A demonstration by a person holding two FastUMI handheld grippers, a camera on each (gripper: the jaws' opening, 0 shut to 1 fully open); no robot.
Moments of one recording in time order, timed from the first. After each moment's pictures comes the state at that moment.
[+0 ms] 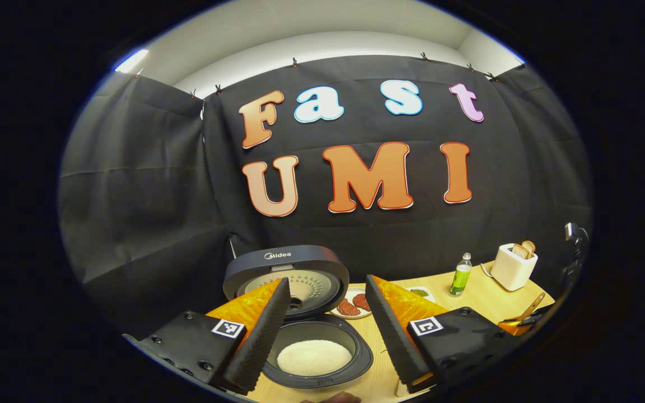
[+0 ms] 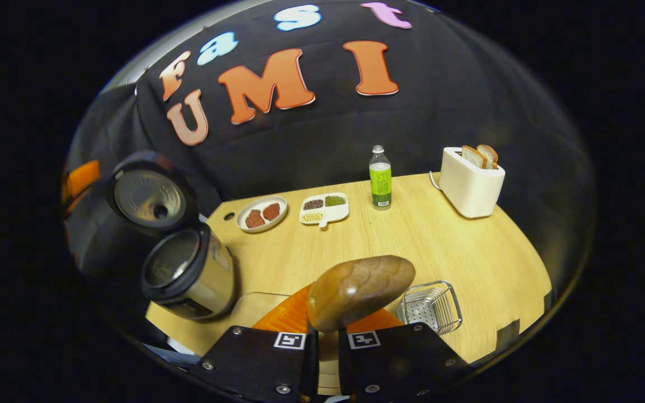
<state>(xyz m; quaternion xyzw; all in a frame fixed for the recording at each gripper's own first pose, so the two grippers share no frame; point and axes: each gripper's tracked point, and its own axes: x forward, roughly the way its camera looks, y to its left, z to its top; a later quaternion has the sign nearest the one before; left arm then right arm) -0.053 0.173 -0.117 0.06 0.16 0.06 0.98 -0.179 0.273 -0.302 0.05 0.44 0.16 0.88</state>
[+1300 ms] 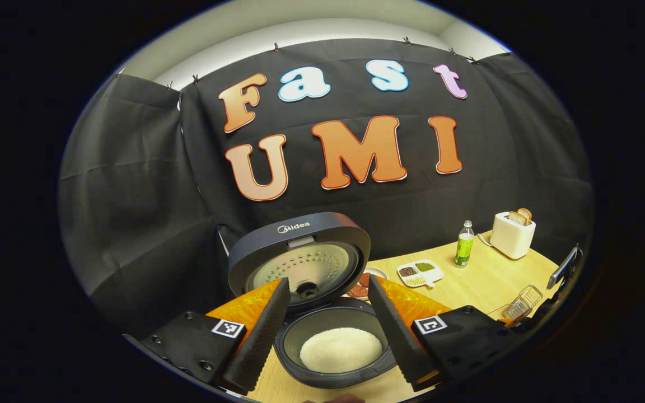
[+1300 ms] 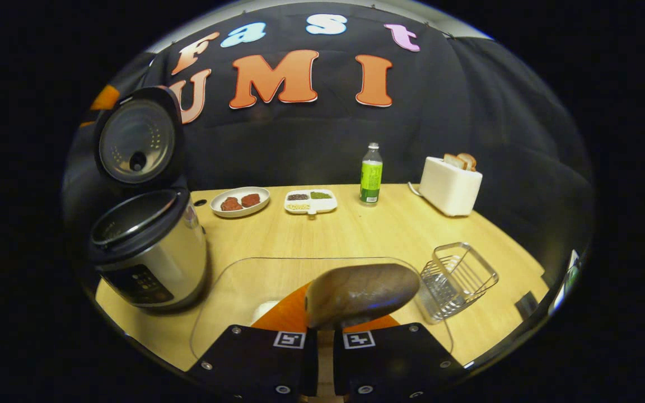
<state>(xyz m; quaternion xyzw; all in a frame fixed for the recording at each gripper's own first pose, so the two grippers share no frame) -0.045 0.216 -0.161 0.08 0.20 0.02 0.97 -0.227 0.332 -0.355 0.03 0.38 0.08 0.92</state>
